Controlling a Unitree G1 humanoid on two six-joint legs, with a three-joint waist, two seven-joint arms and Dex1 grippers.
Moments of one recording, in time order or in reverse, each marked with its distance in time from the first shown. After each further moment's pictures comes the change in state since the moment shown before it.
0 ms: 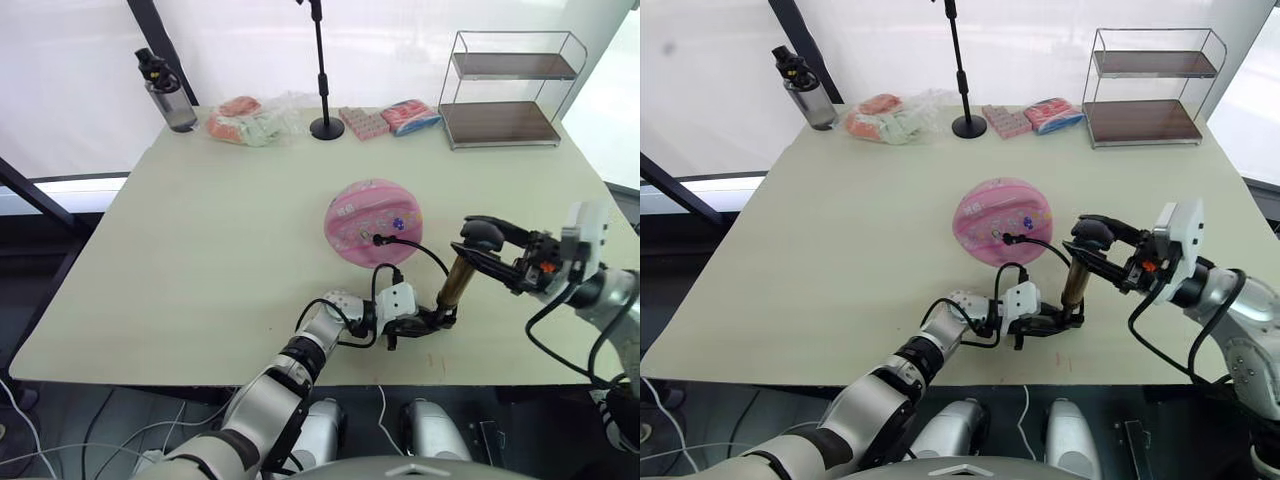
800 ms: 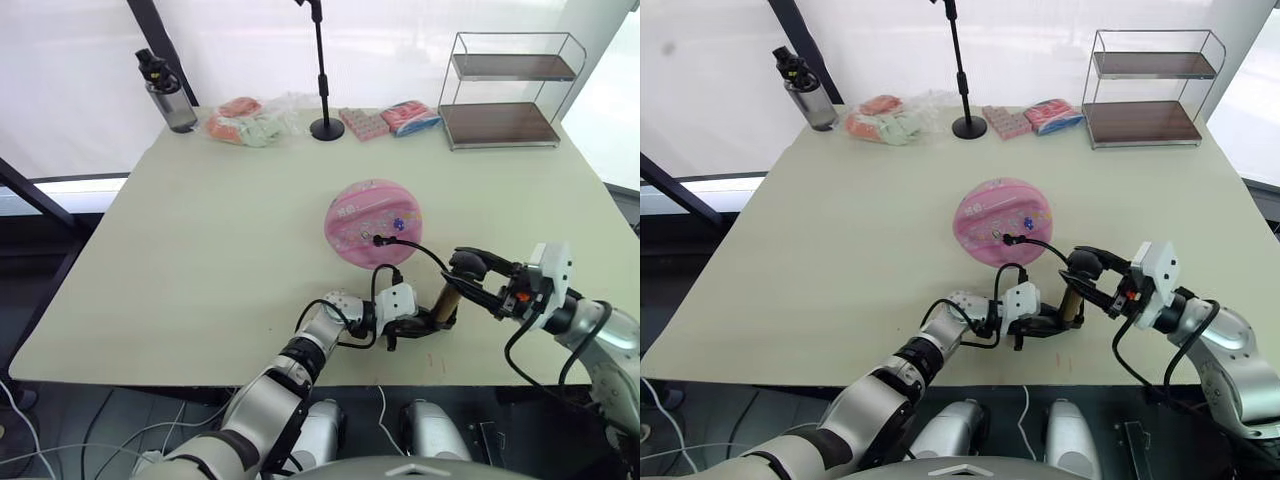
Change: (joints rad) left arm 0.002 -0.003 0.001 -0.001 -0.002 -0.001 -0.002; right arm 0.041 -0.016 -0.026 0.021 -0.036 -0.051 0.027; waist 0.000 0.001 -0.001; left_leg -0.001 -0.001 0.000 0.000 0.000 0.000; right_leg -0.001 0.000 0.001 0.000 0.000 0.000
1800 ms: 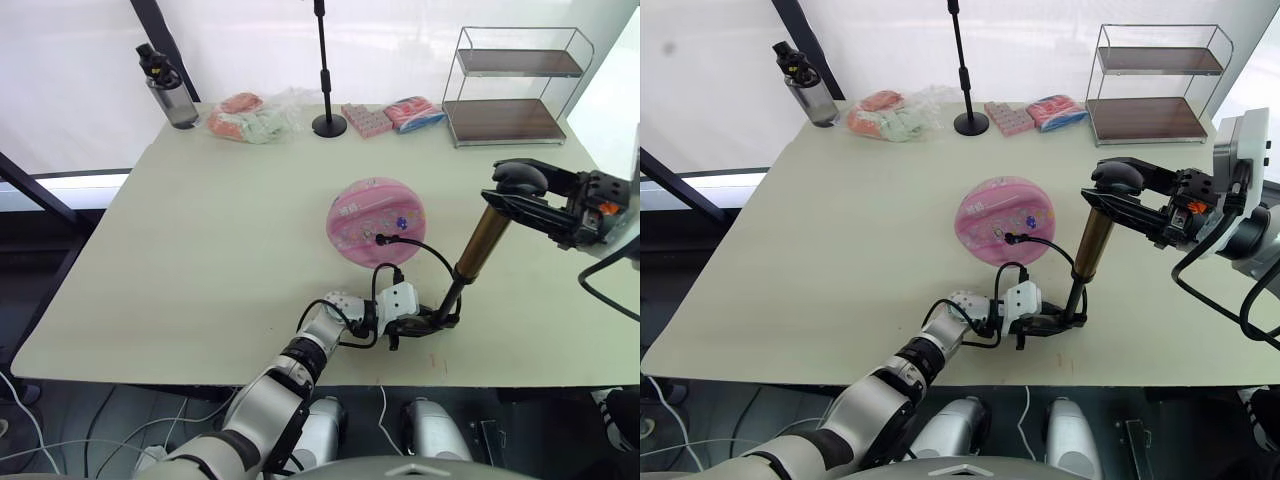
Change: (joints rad) left arm -0.001 -0.004 -0.001 0.002 -0.011 -0.019 -0.001; right arm -0.295 -0.229 -0.212 -0.083 0.418 0.369 -0.096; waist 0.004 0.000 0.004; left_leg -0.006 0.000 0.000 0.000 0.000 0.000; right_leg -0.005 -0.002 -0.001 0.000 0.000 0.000
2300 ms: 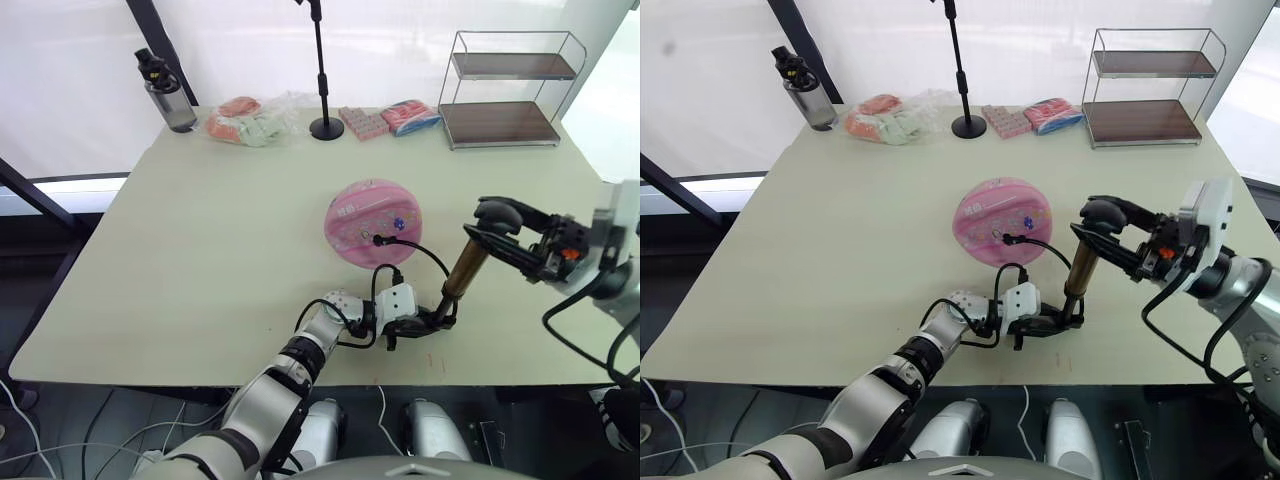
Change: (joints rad) left arm -0.004 0.006 -0.001 0.008 0.021 0.001 0.005; right arm 0.230 0.184 0.117 -0.035 -0.270 -0.241 0.033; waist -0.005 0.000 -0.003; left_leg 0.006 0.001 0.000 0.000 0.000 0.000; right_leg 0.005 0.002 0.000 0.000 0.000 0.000
